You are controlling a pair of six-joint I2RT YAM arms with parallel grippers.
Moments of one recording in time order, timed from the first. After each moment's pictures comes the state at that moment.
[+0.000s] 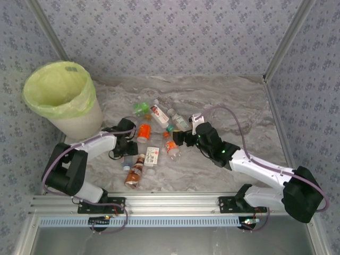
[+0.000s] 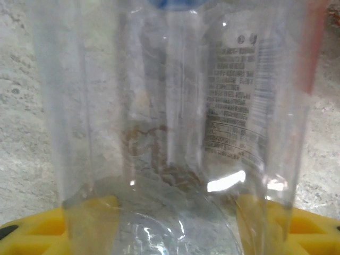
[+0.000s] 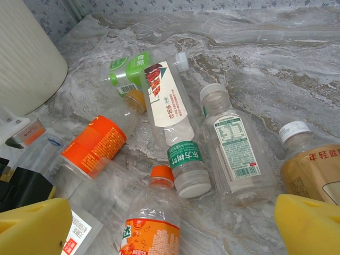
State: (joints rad) left arm -0.41 1.47 0.73 -0.62 -0.07 -0.51; right arm 0.81 1.17 0.67 0.04 0.19 0.38
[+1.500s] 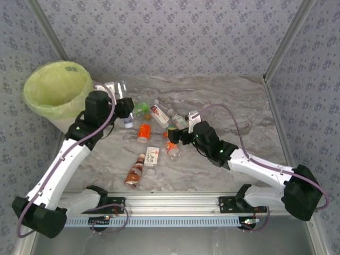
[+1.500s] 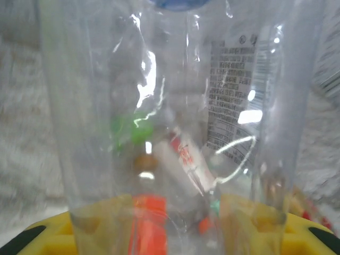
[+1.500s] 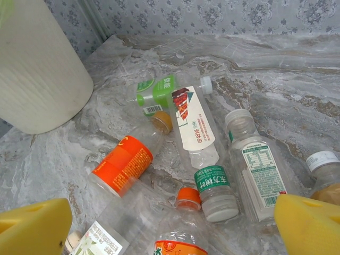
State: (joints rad) left arm -0.41 1.06 1.17 -0.47 -0.02 -0.41; right arm 0.85 1.17 0.71 0.08 0.21 0.37
